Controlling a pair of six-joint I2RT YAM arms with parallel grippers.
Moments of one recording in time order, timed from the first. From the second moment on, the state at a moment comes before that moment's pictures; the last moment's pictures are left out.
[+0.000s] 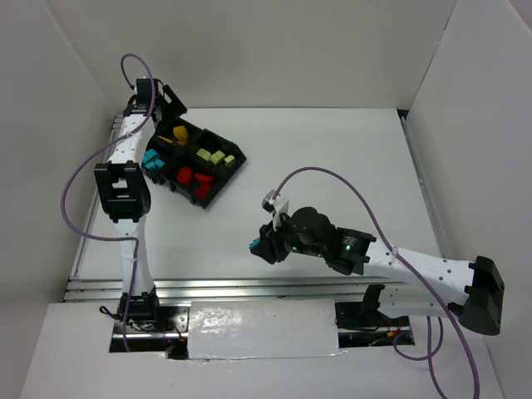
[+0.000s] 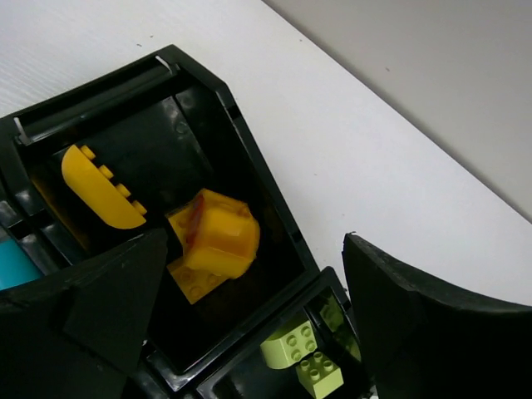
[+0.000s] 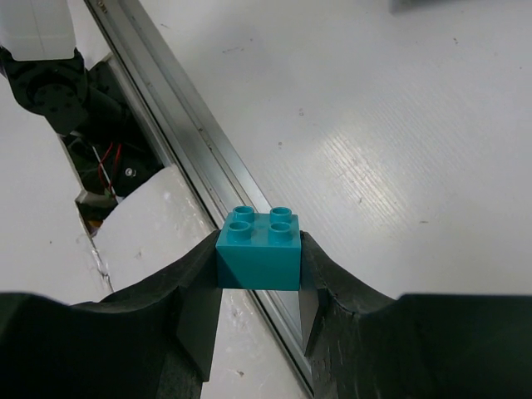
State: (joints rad) left arm 0.07 2.34 2.22 -0.53 -0.01 -0.63; right arm 1.09 1.05 0.77 -0.15 -0.04 0.34
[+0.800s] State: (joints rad) left arm -0.39 1.25 0.97 -0.07 0.67 -0.75; right arm 1.05 1.12 0.96 -0.31 0.16 0.32
